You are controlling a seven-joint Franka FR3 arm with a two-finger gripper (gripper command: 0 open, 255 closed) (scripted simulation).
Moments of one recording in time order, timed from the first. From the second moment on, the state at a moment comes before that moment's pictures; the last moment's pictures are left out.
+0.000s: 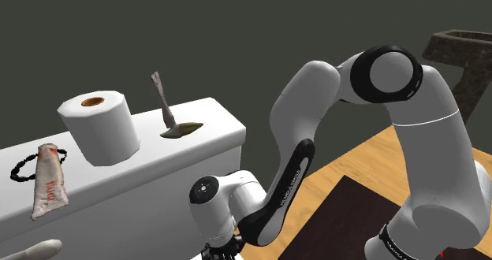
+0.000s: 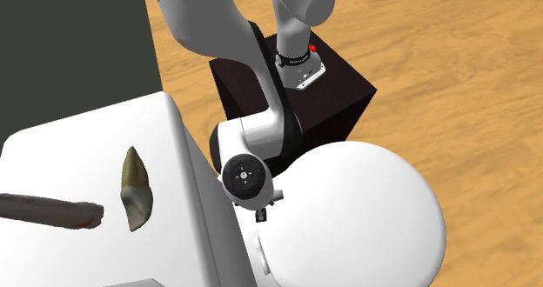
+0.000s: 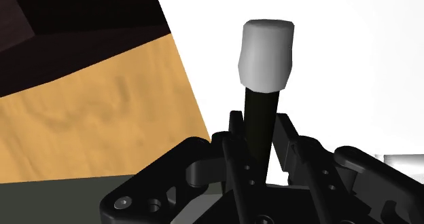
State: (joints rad) arm -0.04 0.66 0.81 -2.18 -0.72 2.39 1.69
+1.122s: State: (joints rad) arm -0.28 0.67 1.05 -2.24 -0.71 2.25 1.39
